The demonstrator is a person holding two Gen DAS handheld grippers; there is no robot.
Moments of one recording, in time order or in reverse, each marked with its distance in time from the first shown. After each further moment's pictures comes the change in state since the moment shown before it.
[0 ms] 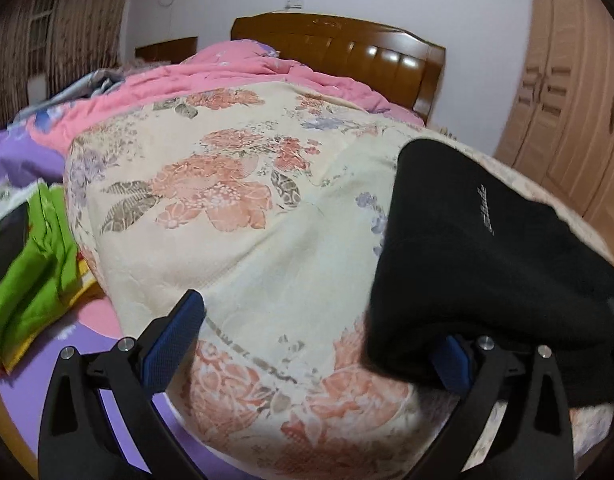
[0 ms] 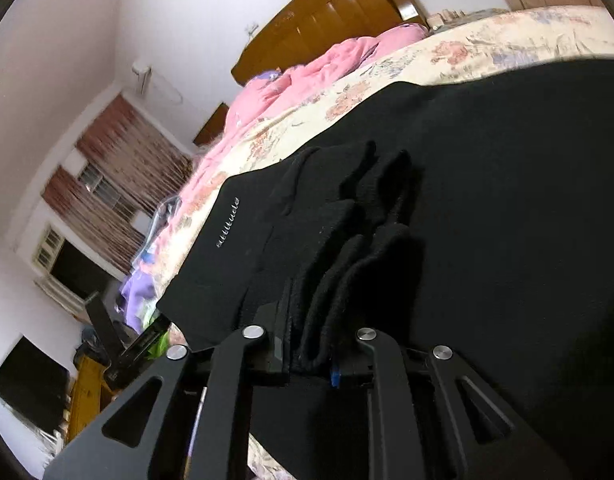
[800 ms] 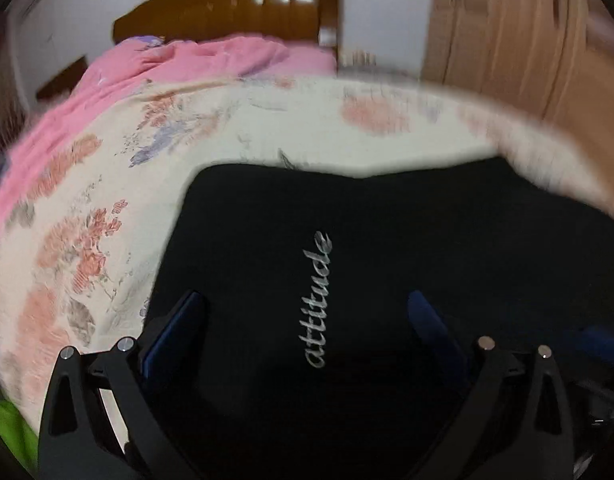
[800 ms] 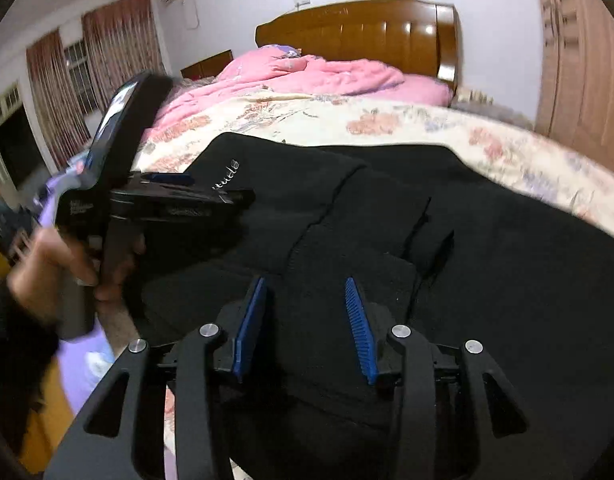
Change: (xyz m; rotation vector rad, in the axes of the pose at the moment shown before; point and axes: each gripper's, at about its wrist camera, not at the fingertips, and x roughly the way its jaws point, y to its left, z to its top) left arm 0.063 -0.125 0.070 0.281 0.200 -0.168; right arm 0.029 0.053 -0.005 -0.389 -0.003 -0.215
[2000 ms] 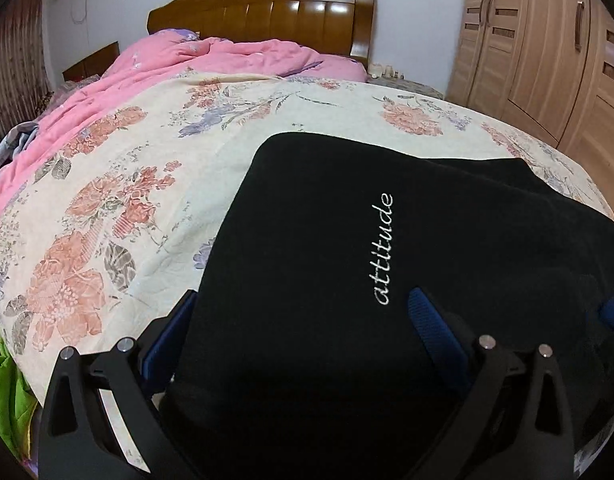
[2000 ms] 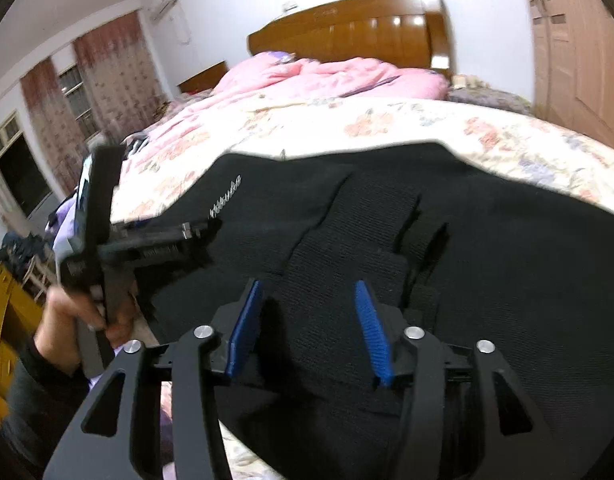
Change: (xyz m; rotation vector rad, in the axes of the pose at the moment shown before) left arm -0.006 0.022 -0.025 -0.056 -0.047 0.074; right arm -0.029 0.007 0.016 0.040 -0.047 -0.018
